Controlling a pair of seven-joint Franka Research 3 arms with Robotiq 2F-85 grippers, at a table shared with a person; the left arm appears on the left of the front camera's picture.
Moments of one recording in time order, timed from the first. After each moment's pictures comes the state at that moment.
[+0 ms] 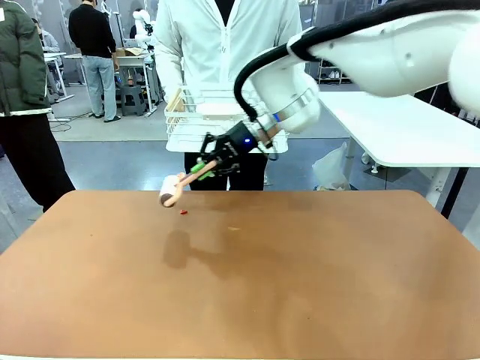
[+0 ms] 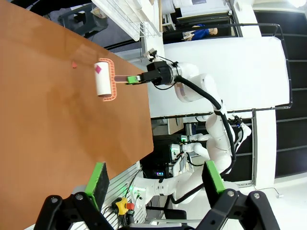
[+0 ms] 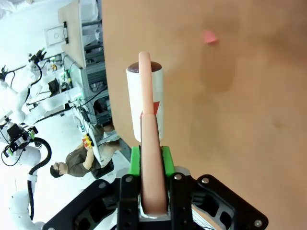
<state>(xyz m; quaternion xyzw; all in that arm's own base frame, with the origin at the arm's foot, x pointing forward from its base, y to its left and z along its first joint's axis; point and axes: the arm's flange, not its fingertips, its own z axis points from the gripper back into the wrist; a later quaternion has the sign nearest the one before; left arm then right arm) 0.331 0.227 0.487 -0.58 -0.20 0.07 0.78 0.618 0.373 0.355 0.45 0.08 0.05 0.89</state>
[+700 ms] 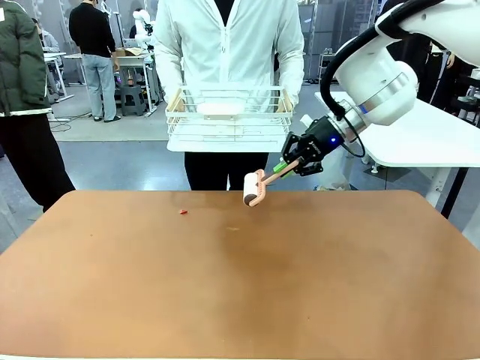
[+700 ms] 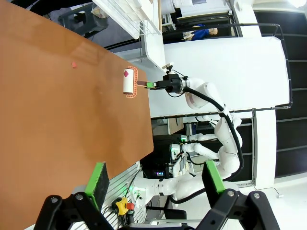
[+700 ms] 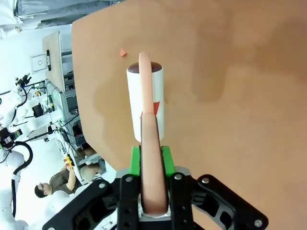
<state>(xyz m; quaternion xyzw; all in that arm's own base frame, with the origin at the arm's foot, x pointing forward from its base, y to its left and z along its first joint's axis) 0.331 0.227 0.487 -0.58 -0.20 0.07 0.78 0.610 0.185 0.363 0.41 0.01 0.02 0.91</state>
